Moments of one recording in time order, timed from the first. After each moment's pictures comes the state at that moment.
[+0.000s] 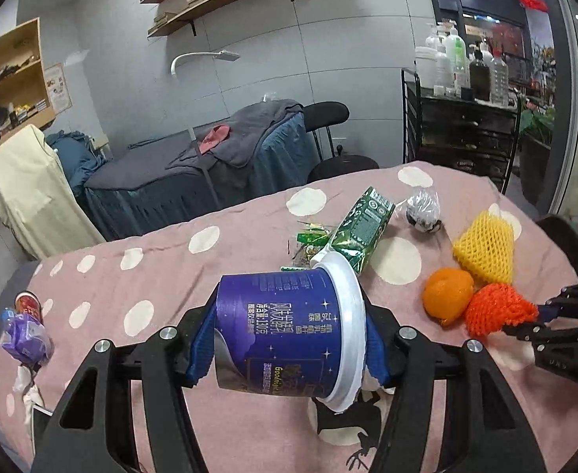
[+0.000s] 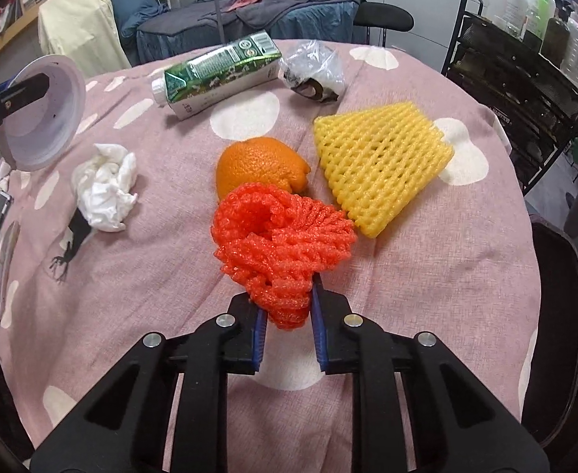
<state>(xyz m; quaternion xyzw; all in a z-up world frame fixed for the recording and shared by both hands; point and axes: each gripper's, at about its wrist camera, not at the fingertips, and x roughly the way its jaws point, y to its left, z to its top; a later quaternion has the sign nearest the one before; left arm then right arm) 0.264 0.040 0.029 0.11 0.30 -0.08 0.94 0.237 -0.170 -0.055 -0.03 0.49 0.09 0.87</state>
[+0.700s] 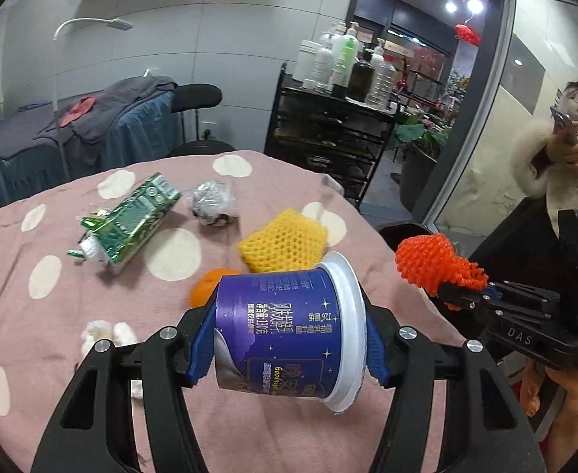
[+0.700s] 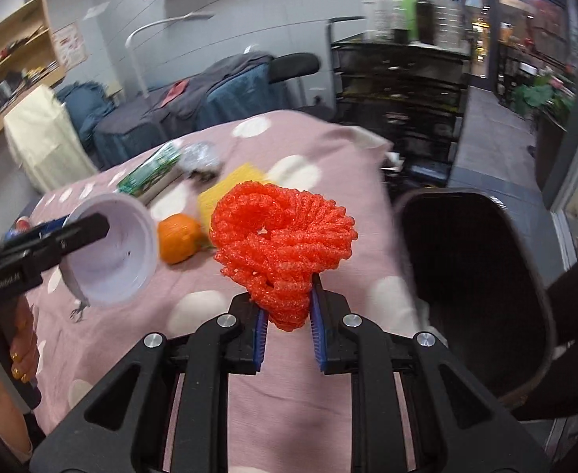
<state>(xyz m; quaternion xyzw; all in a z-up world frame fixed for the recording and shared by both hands) 0.237 -0.092 0.009 0.01 0.35 -0.30 0.89 0.154 -0.292 0.003 0.10 0.39 -0.02 0.92</state>
